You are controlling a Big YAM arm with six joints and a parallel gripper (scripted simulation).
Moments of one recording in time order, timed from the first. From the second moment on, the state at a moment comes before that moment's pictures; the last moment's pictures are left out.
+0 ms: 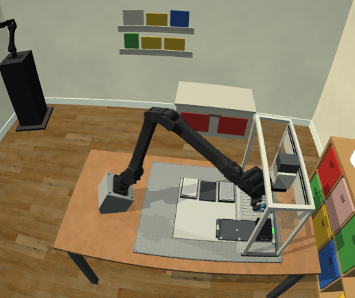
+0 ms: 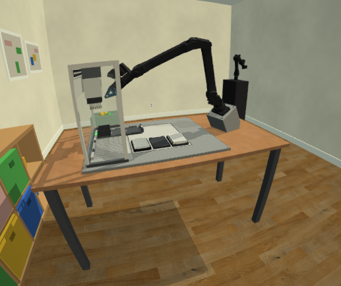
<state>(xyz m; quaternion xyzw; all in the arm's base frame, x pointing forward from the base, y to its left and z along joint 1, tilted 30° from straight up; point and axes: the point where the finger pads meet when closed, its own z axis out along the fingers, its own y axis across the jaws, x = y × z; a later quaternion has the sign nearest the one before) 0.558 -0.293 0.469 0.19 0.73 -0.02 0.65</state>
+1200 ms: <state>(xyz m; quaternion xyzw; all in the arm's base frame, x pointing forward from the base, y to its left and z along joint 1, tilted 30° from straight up) 0.447 -0.272 0.415 0.19 0.73 -0.02 0.66</state>
